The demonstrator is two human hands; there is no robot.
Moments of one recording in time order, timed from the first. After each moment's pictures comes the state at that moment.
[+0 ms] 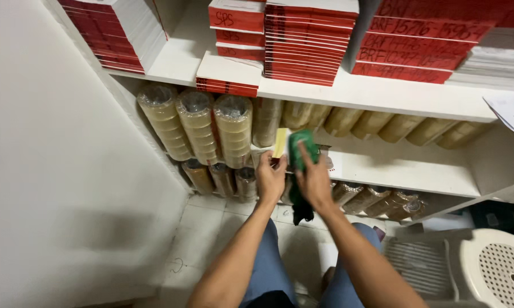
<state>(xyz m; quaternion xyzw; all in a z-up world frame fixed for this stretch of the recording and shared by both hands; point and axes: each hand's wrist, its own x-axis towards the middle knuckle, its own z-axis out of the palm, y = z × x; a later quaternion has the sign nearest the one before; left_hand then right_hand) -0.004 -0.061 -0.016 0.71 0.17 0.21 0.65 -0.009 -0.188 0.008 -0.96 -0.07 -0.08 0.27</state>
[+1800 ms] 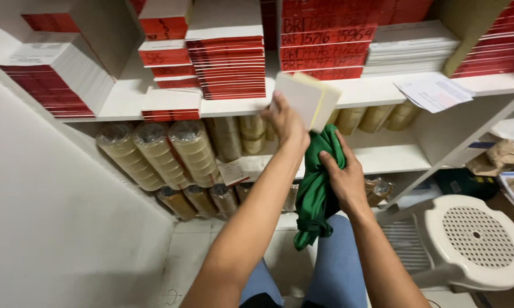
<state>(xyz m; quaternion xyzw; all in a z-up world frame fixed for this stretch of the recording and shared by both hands) 0.007 -0.231 0.237 0.44 0.22 0.12 0.86 -0.093 -0.301 0.153 -0.80 0.15 -0.16 0.56</state>
